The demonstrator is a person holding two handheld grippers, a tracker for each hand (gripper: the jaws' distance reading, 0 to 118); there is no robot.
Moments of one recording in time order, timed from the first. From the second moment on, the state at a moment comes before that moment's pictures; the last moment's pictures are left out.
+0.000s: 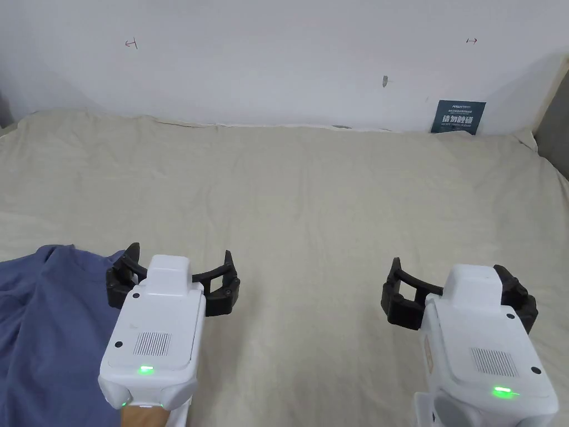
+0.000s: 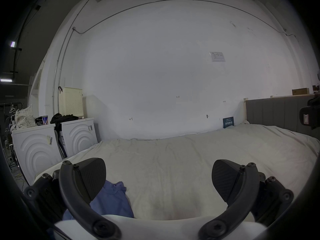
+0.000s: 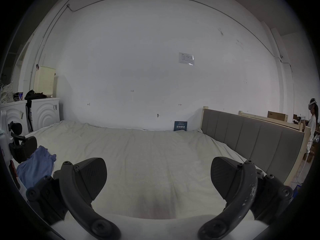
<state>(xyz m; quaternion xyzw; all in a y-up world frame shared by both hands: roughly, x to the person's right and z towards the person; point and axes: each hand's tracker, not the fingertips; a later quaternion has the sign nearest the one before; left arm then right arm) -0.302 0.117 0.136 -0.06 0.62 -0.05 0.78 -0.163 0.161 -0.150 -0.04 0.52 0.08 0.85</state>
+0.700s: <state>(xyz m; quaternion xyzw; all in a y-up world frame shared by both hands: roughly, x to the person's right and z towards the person) -0.301 0.132 0.143 -0.04 0.60 -0.02 0.80 -0.166 0.173 -0.147 -0.04 0.52 0.09 0.85</state>
